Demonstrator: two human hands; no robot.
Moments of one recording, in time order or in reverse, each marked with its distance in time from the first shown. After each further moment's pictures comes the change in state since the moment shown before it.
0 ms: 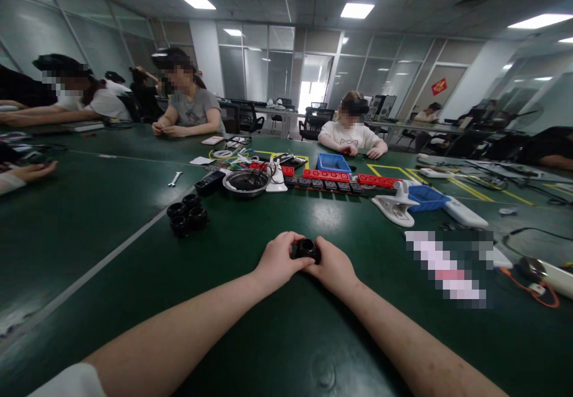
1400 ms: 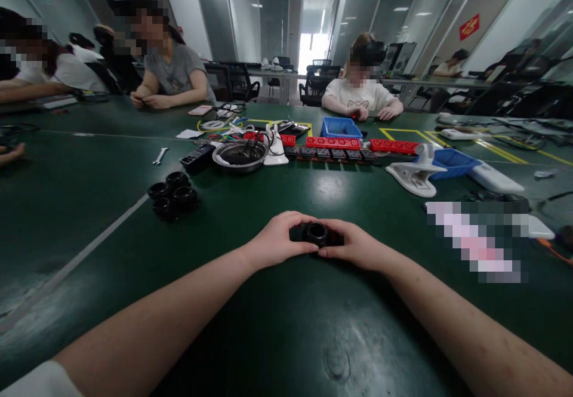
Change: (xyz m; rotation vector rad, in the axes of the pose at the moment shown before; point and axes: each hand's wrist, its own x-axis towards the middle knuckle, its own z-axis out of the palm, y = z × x) left_hand 0.014 -0.011 -0.014 -0.053 -0.274 0.209; right_hand 0.012 0.029 -0.017 0.713 -0.420 -0.221
